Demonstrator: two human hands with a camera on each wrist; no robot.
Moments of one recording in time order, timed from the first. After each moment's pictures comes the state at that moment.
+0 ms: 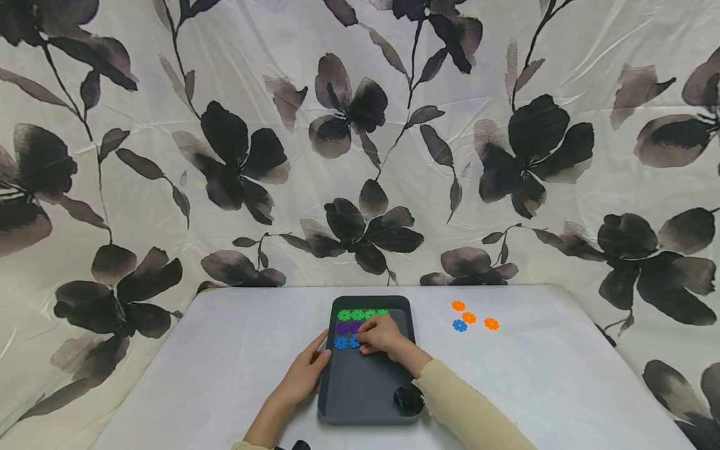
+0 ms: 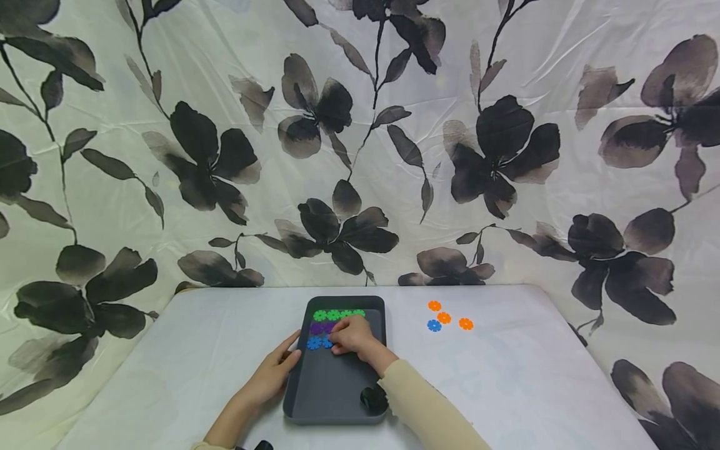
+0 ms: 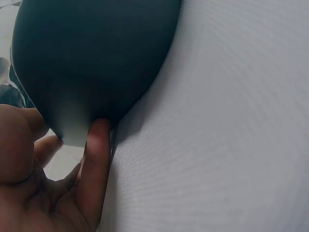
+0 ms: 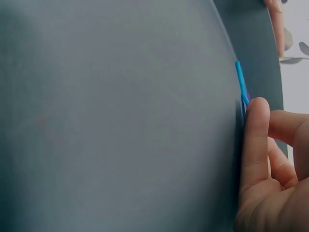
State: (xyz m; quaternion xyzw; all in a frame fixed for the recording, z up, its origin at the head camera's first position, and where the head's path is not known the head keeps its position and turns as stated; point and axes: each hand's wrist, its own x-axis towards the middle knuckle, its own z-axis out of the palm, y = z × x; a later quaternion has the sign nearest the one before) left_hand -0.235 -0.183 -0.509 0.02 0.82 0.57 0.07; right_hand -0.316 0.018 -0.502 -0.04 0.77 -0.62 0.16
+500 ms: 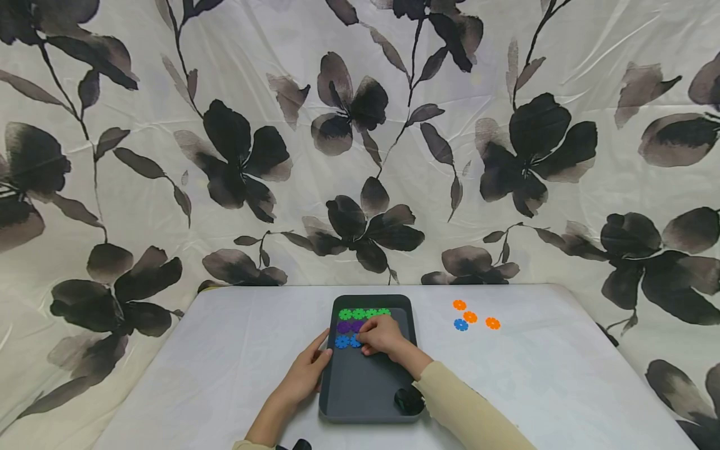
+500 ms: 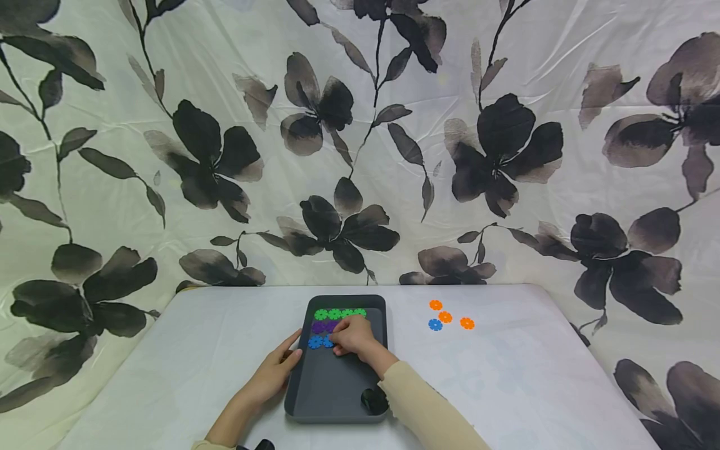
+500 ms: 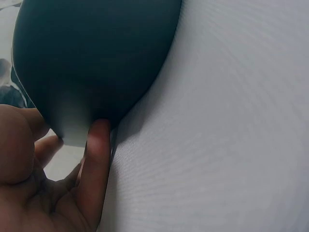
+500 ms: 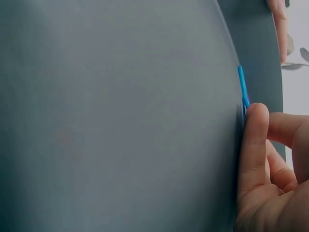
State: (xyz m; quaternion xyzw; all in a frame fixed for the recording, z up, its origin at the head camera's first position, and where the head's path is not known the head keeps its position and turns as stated) left_hand -0.223 -0.174 -0.505 0.00 0.82 0.57 0.06; right_hand -0.305 0.021 -0.500 -0.06 0.78 -0.61 0.14
